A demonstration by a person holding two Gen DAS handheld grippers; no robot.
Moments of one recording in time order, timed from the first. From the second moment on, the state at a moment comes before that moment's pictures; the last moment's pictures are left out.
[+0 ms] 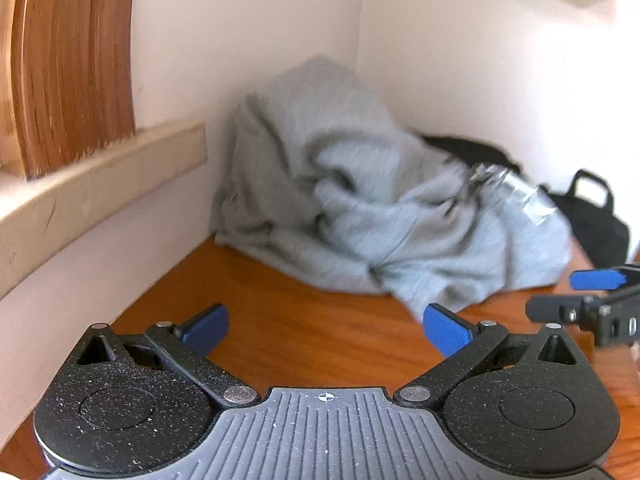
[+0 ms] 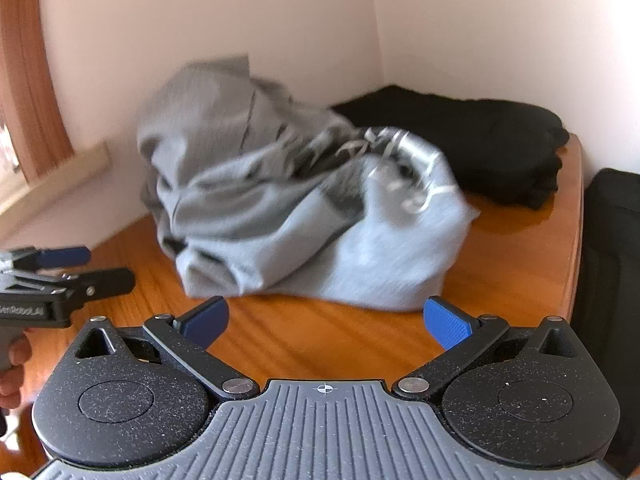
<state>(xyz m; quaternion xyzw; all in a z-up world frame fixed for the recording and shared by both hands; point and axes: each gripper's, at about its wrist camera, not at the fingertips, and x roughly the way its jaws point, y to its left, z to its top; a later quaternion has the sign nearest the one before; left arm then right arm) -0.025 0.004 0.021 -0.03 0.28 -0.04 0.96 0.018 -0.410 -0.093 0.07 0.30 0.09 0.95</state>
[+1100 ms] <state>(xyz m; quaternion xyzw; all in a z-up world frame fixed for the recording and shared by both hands) 0.026 -0.060 0.020 0.02 0.31 -0.06 0.95 0.049 -0.511 -0.093 0.01 0.24 0.20 0.95</state>
